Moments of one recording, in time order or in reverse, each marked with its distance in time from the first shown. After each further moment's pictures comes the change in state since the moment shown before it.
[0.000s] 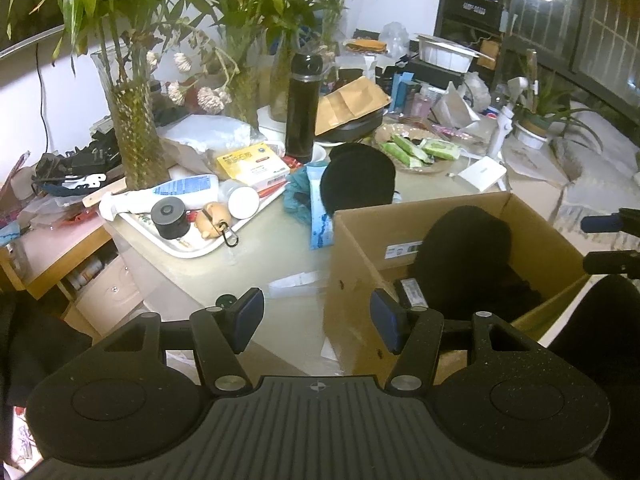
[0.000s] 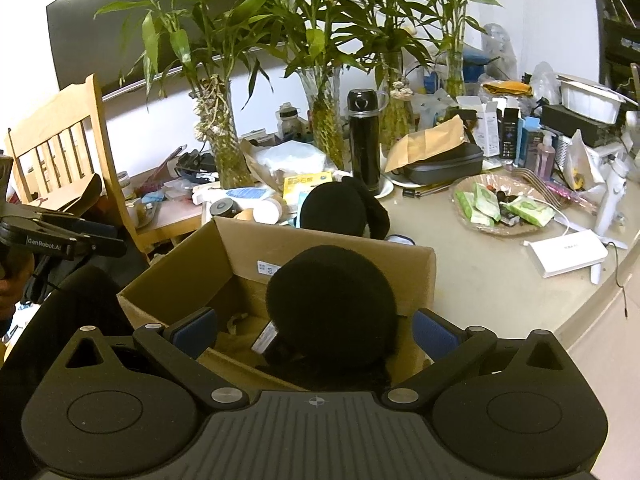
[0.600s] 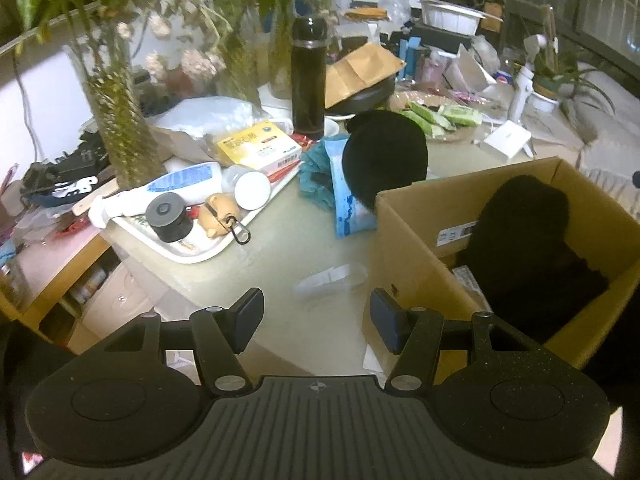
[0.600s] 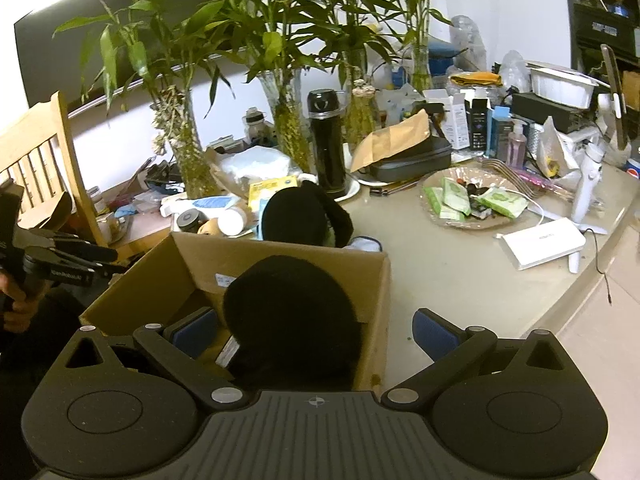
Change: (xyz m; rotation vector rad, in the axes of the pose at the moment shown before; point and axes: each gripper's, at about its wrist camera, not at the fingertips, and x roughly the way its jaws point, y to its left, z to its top) left arm 0.064 0.019 0.008 0.088 0.067 0.034; right arm 0.008 -0.030 0.008 0.066 -0.003 -0.065
